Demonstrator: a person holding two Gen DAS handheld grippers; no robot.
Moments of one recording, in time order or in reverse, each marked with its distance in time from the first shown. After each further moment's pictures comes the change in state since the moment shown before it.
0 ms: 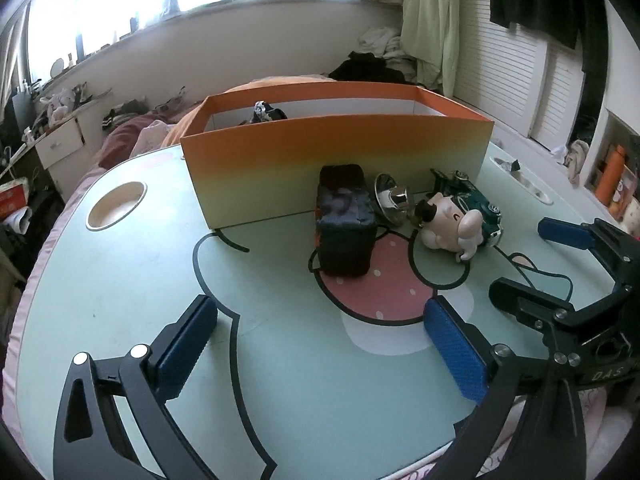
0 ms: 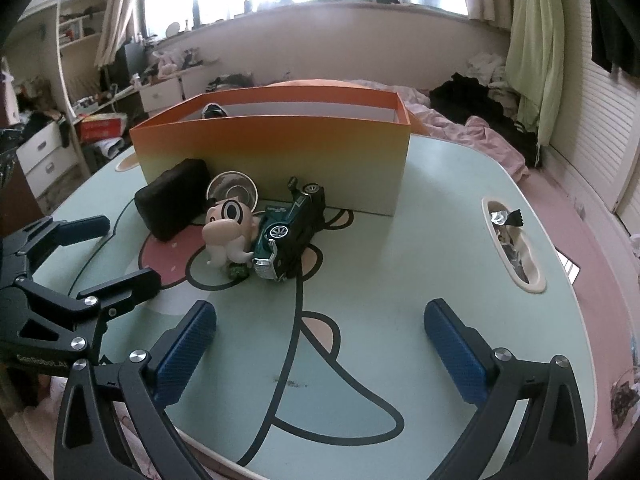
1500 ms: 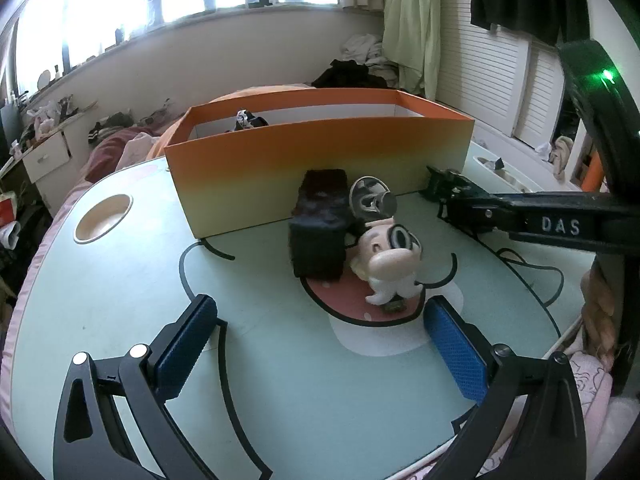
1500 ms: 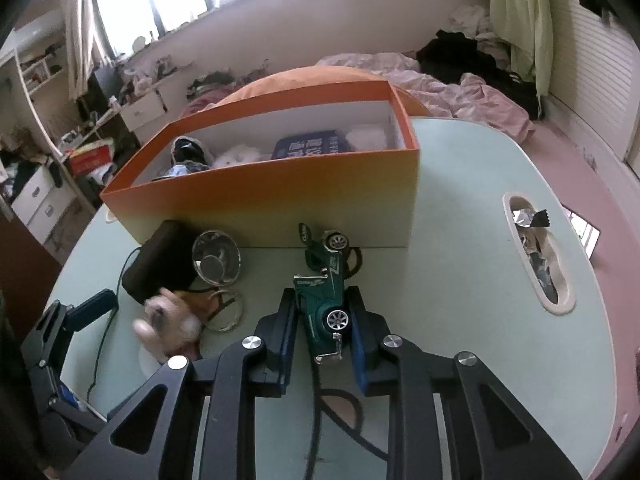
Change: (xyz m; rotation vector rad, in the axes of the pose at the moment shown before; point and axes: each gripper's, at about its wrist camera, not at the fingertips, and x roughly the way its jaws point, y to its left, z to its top) left arm 0.001 -0.002 0.004 0.038 -0.034 -0.049; right arm 0.021 -0.013 0.050 0.174 0.081 0.058
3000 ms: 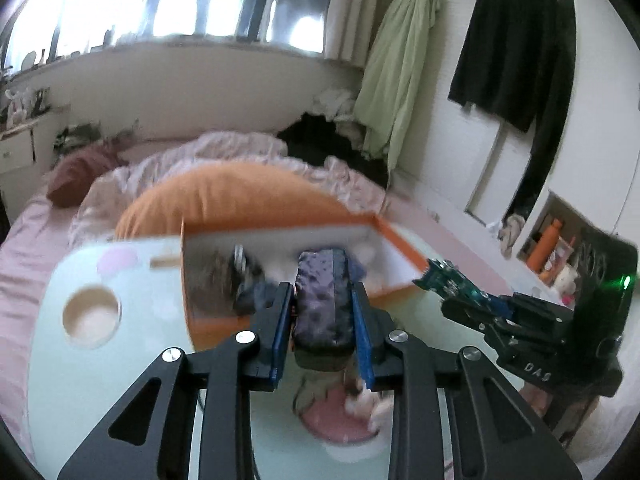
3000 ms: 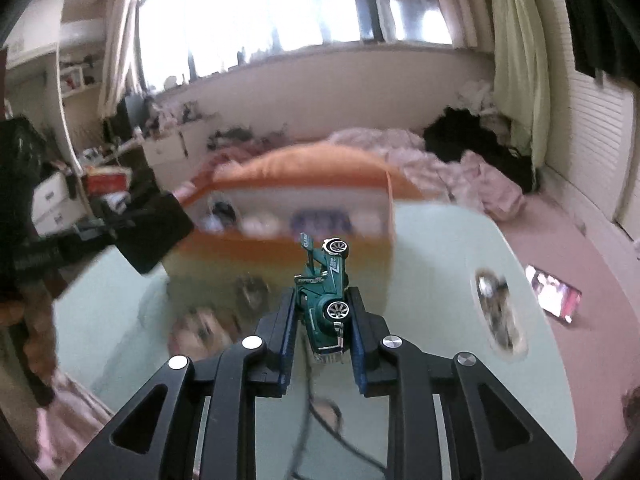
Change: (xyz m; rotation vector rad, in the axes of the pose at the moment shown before) left arm -0.035 0.047 0.092 -0.110 -0.165 -0.235; right arm -0.060 0.010 0.012 -0.087 -0.264 0.039
